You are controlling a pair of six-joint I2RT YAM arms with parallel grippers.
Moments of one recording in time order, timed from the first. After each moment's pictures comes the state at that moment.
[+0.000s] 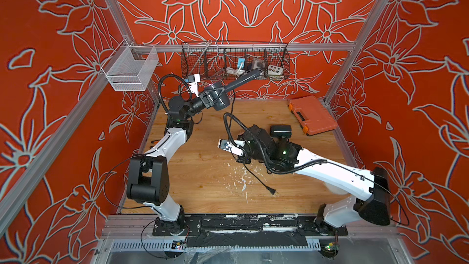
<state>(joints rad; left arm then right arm) -0.06 1.61 1.16 0.90 0.88 -1.05 1.07 1.47 1.34 -0.40 0.12 -0.55</state>
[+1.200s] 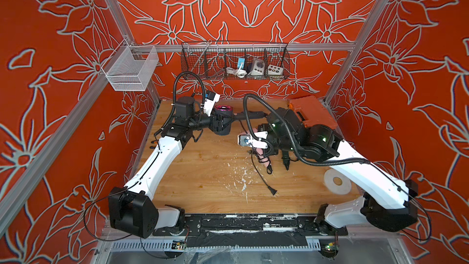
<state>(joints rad) -0.13 1.34 1.18 0.04 0.82 -0.34 1.11 1.38 1.63 -0.94 0.08 -0.77</state>
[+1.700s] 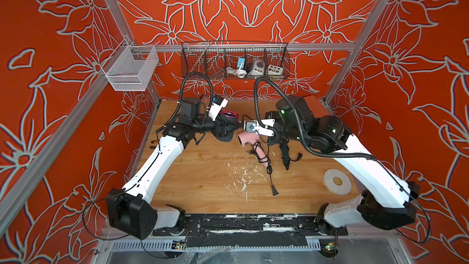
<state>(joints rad) -0.27 1.32 1.28 -0.47 0.81 0.03 0.90 1.43 1.87 -1.06 0.14 -0.92</state>
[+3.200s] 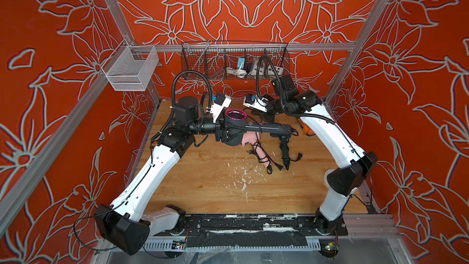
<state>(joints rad) -0.33 1.21 1.25 -0.20 1.04 -0.20 0.54 1.78 2.00 -1.02 -0.44 -0.83</state>
